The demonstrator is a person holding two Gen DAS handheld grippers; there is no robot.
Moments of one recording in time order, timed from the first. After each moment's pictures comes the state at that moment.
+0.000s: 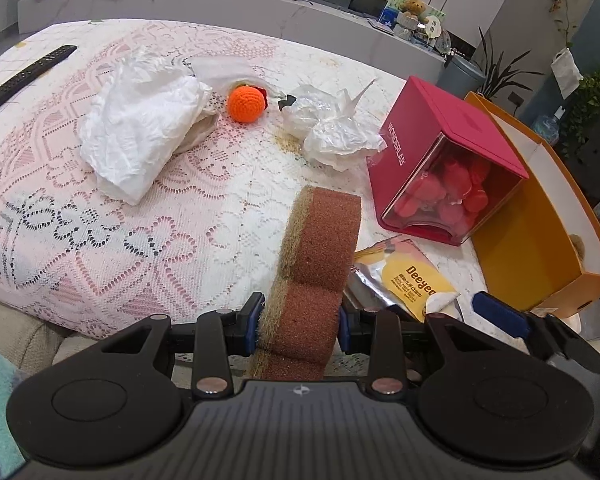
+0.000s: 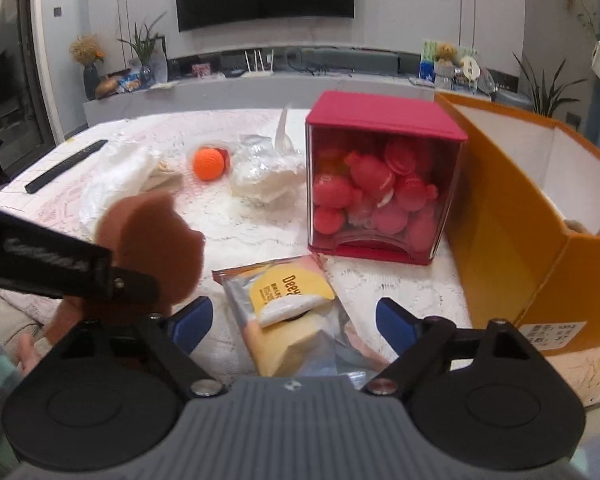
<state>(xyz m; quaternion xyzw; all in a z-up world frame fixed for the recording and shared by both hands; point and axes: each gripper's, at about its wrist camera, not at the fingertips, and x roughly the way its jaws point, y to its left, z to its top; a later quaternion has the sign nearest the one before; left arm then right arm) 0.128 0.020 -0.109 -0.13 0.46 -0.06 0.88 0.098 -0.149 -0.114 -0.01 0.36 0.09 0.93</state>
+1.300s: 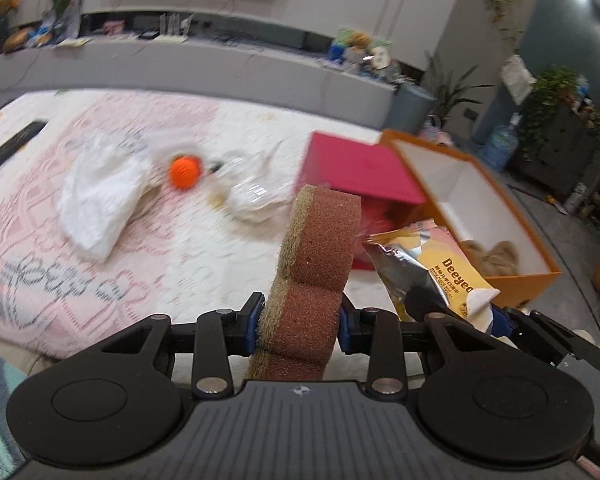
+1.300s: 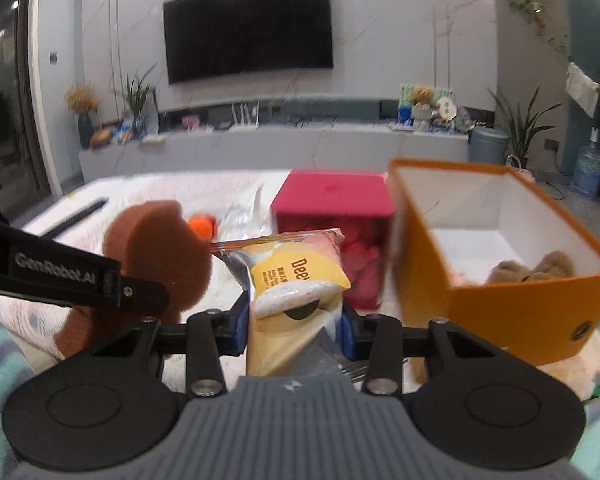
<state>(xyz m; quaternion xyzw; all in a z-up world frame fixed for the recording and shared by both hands) 0.088 -0.031 -0.035 -0.09 0.38 -0.12 0.91 0.039 -0.192 -0.046 0.02 0.28 0.07 0.96</state>
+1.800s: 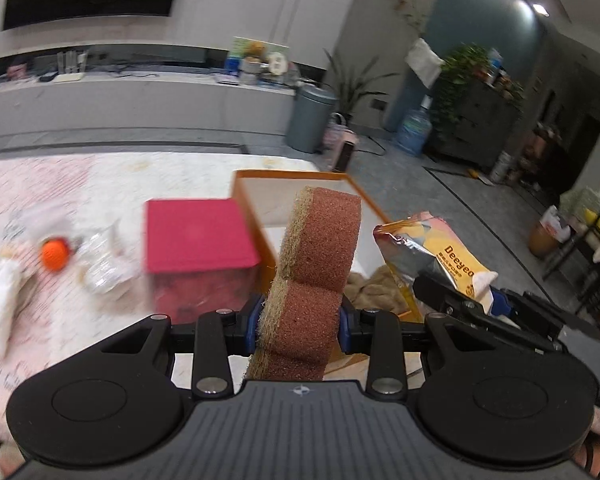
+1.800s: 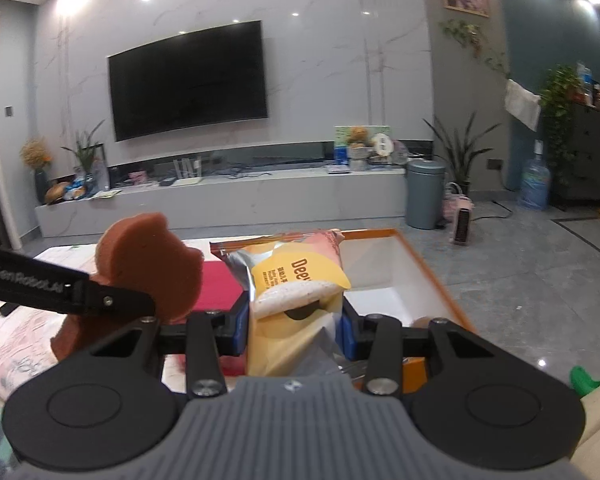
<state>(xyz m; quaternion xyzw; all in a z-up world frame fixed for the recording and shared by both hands) 0.129 -0.137 0.025 -0.06 0.36 -0.24 0.90 0.031 -0.314 0.029 0.04 0.23 0.00 0.97</state>
